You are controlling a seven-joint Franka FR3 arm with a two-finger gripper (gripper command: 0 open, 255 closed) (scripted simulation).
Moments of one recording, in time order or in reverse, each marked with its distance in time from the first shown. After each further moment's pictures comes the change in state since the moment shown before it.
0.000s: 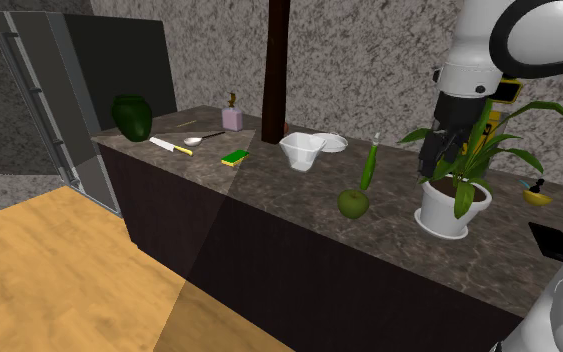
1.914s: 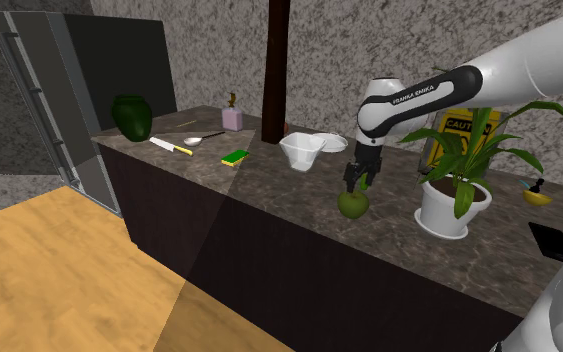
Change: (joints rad) arm -0.011 0.784 -0.205 0.190 0.142 0.577 -0.220
